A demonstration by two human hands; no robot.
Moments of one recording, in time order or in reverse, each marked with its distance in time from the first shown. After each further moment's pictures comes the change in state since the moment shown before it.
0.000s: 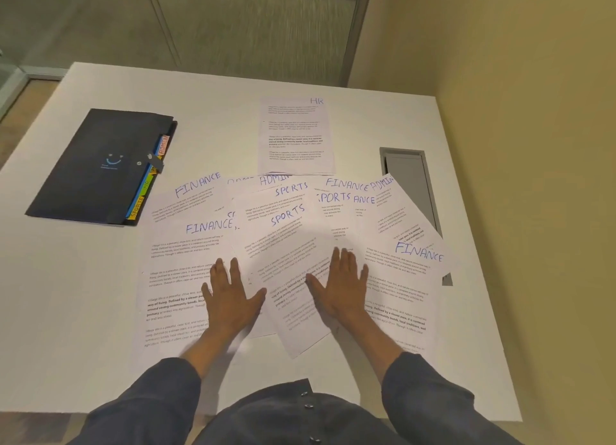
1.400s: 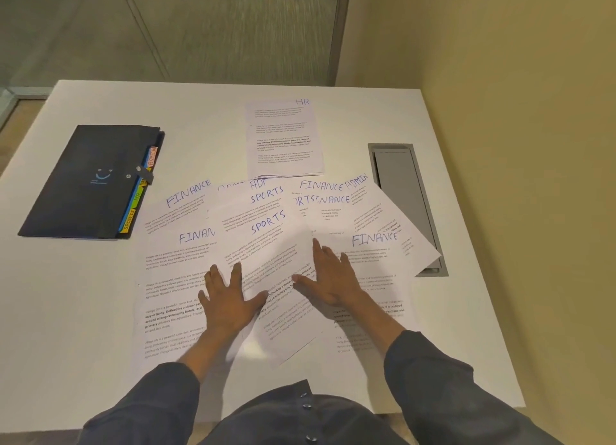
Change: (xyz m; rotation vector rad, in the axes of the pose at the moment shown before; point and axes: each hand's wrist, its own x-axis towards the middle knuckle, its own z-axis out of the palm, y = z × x) left_hand 0.002 0.006 -0.011 -0.004 -0.036 0.023; right_hand 0.025 0.005 -0.013 0.074 -0.135 -0.250
